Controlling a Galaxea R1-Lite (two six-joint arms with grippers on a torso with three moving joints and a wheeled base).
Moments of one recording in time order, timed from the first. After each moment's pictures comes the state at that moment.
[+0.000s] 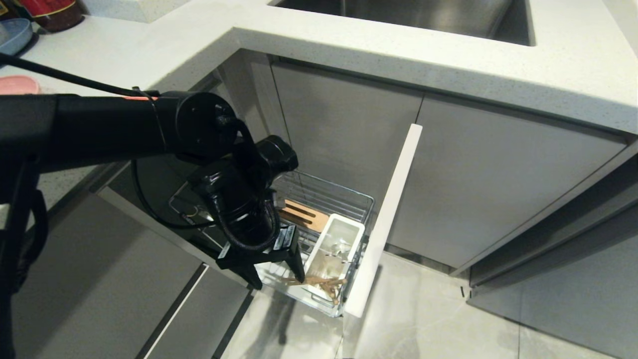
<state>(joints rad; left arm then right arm) -0.58 2.03 -1.86 1.26 -0.16 -0.50 0.00 0.00 0.00 -0.01 -0.04 0.08</state>
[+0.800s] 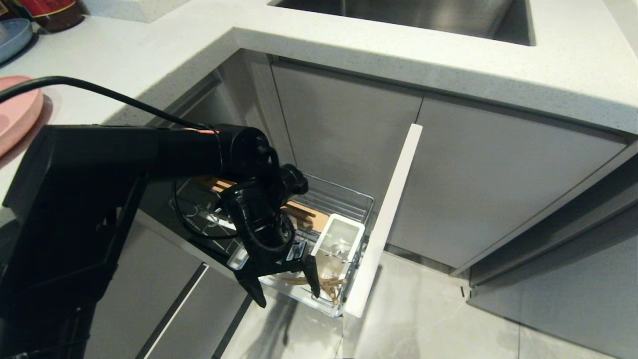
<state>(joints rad) -0.54 2.20 -1.94 1.34 -0.28 -0.44 0.00 0.00 0.00 -0.01 -0.04 0.08</state>
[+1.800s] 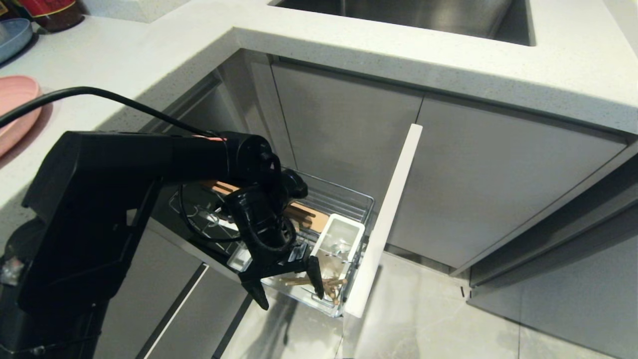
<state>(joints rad) -0.53 2.24 -1.95 1.33 -0.32 -0.41 0.00 0.00 0.00 -0.01 -0.04 0.08</state>
